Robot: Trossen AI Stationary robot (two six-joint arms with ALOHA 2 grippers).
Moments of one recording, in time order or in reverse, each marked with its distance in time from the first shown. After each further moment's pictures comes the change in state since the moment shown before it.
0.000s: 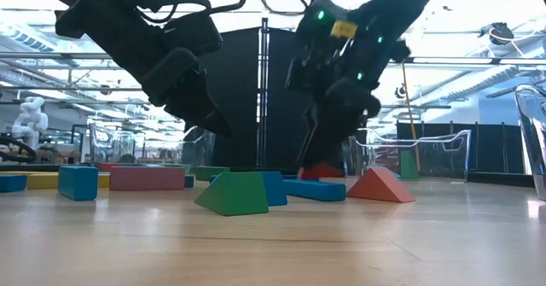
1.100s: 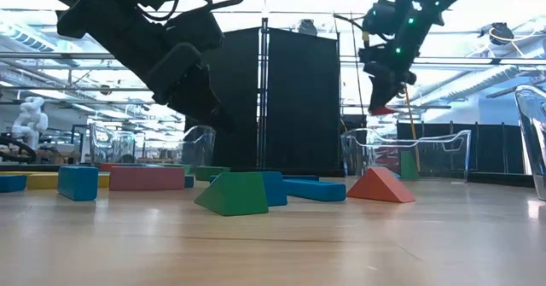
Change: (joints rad) left arm 0.001 0.000 0.000 0.032 0.000 0.011; right arm -0.716 -0.438 0.048 -0.461 0.205 -0.019
